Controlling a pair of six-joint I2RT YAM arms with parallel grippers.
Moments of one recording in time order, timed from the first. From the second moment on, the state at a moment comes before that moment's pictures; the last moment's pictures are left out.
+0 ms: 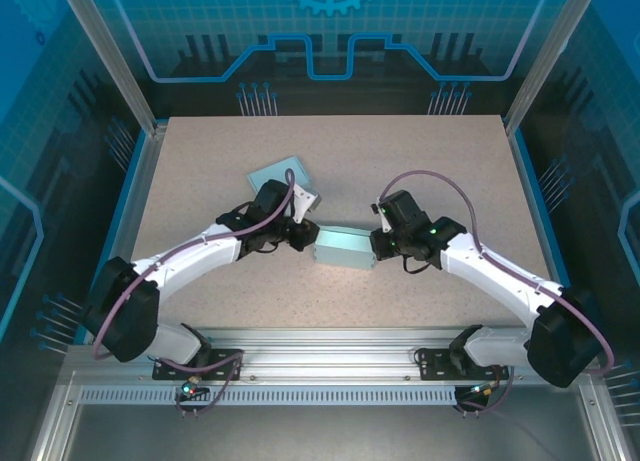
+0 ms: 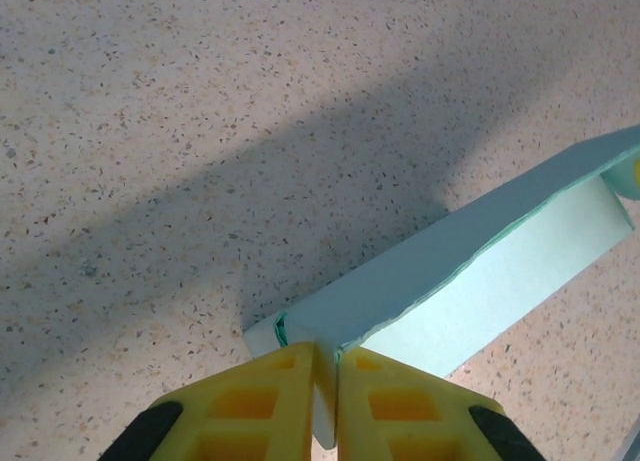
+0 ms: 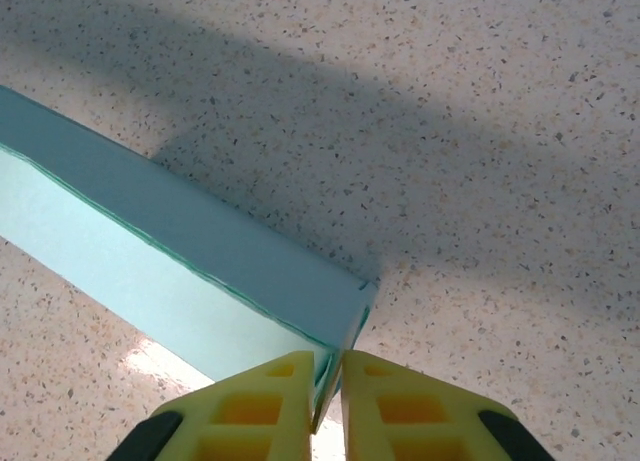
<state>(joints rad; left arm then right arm) -0.57 1.43 0.92 -0.28 0.25 -0.19 0.62 1.27 0.90 -0.63 0.05 0.35</state>
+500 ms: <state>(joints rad) -0.59 1.42 0.89 -0.22 0.20 -0.31 0.62 1.27 0.90 -0.61 0.08 0.45</state>
